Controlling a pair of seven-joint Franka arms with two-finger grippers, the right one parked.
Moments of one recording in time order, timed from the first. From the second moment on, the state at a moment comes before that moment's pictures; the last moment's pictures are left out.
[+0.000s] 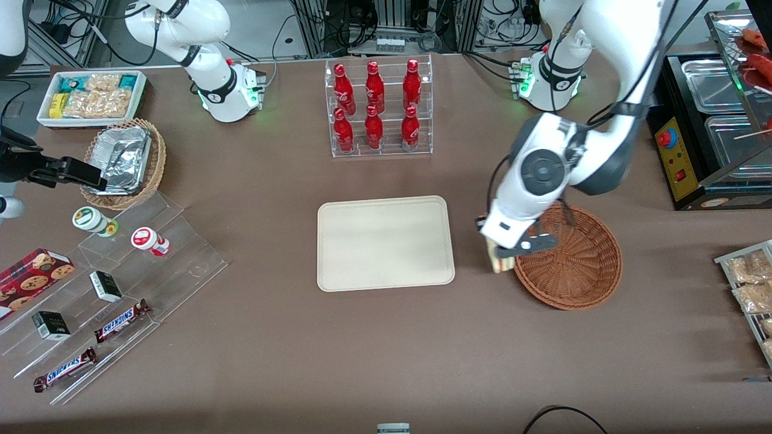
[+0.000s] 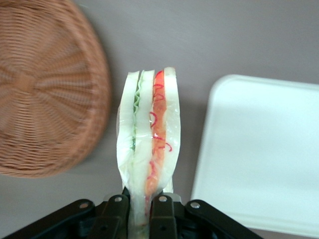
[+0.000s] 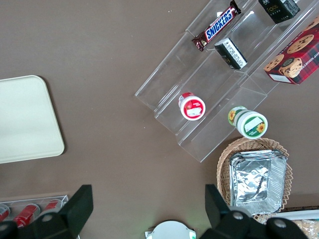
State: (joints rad) arm -0.32 0.35 -0.21 -1.81 0.05 2.03 -0.69
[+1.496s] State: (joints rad) arm -0.67 0.83 -0.20 -1.26 0.06 2.00 -0.92
